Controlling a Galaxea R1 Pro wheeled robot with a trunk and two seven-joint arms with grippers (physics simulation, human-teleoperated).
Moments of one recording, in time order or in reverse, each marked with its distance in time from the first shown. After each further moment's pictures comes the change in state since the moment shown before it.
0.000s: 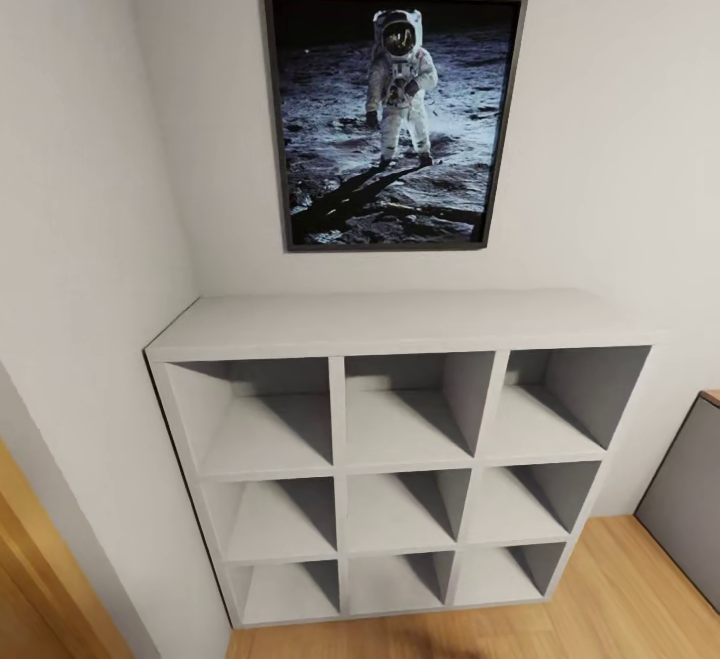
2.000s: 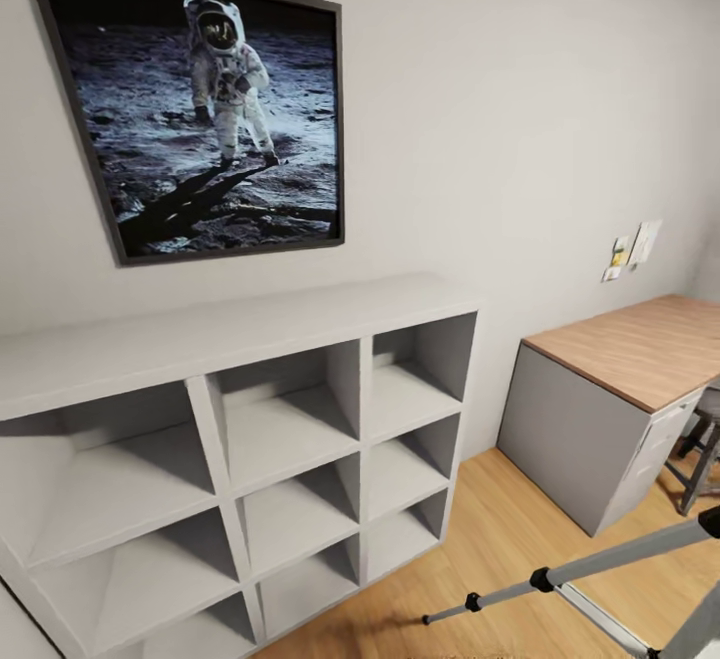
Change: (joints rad) left arm 0.000 0.000 0.000 0.000 0.000 0.000 0.001; right arm 0.000 0.001 -0.006 0.000 -0.012 0.001 -0.001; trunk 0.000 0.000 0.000
